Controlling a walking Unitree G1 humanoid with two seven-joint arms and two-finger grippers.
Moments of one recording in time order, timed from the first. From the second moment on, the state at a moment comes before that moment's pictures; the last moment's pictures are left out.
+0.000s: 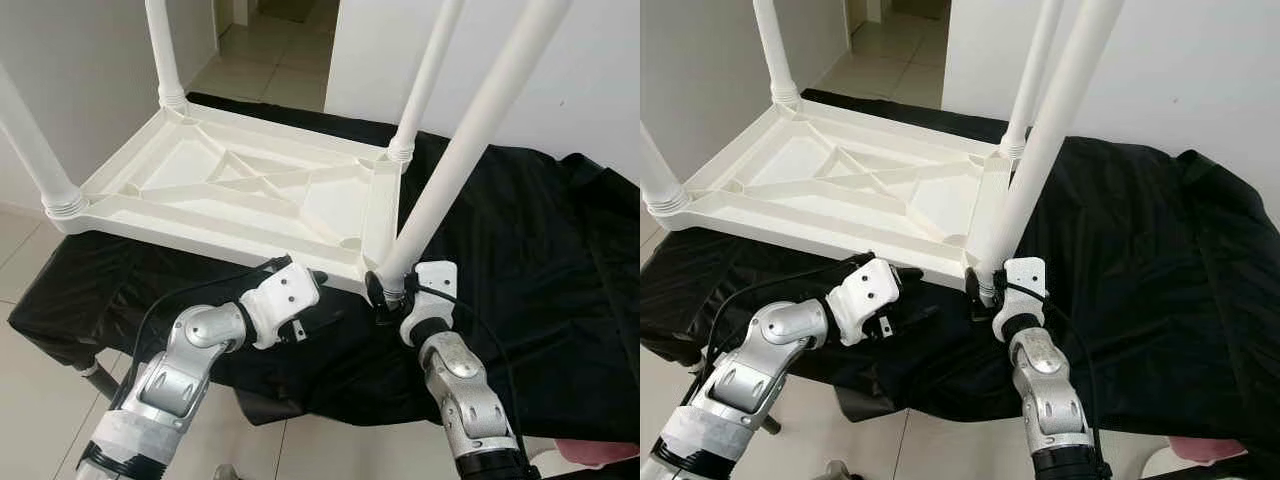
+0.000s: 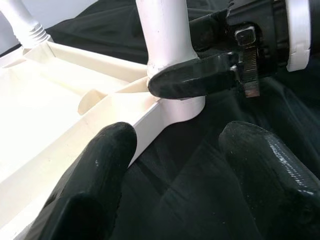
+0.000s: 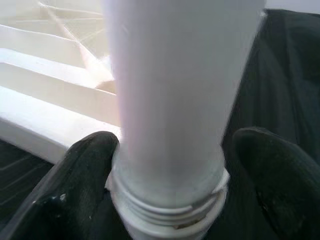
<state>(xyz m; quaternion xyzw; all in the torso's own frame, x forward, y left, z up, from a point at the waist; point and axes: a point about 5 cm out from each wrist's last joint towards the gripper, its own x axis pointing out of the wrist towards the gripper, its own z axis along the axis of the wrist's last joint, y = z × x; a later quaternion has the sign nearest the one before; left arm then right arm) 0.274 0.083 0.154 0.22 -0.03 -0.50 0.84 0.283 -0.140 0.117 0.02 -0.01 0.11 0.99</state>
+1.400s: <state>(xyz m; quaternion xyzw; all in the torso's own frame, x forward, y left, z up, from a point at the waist) 0.279 0.083 0.159 0.24 -0.04 -0.50 0.83 0.336 -0.164 0.114 -0.08 0.00 0.33 0.94</state>
